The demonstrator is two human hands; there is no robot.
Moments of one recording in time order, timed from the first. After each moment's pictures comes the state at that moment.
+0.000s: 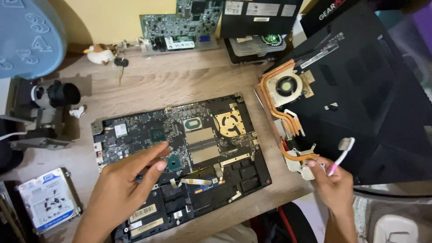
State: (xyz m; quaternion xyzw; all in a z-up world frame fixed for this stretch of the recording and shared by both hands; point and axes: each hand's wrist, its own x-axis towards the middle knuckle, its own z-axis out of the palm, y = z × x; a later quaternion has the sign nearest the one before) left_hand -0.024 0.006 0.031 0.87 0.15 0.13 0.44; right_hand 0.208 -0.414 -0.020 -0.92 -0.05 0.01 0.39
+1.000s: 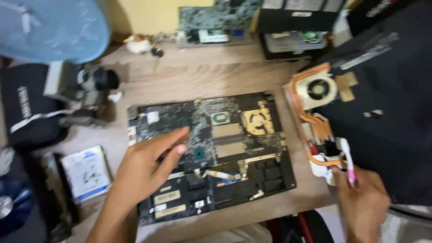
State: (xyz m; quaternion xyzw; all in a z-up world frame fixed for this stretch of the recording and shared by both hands) left_hand -0.030 0.017 0.031 0.88 0.13 0.20 0.41; right_hand 0.202 -0.422 -0.039 -0.96 -0.22 -0.18 0.06
